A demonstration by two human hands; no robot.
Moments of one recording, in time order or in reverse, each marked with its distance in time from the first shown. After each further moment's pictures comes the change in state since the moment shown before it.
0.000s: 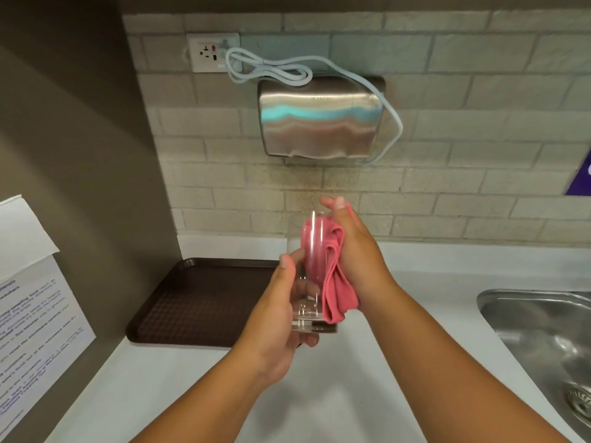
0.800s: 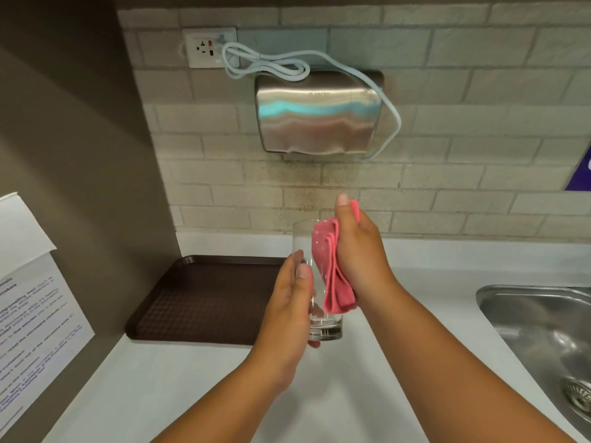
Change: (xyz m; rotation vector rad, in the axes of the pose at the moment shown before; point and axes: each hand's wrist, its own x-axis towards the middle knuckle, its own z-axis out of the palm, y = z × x) left_hand 0.000 -0.021 0.009 0.244 0.162 0.071; right_hand 0.006 0.007 -0.003 -0.143 0.218 -0.050
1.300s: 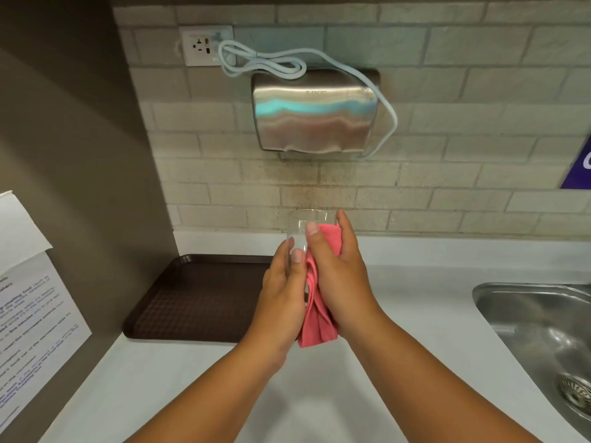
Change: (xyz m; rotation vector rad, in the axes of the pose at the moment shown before) left_hand 0.014 0.007 -0.001 0.088 0.042 0.078; right_hand -0.035 0.024 0.007 0.006 -0.117 0.002
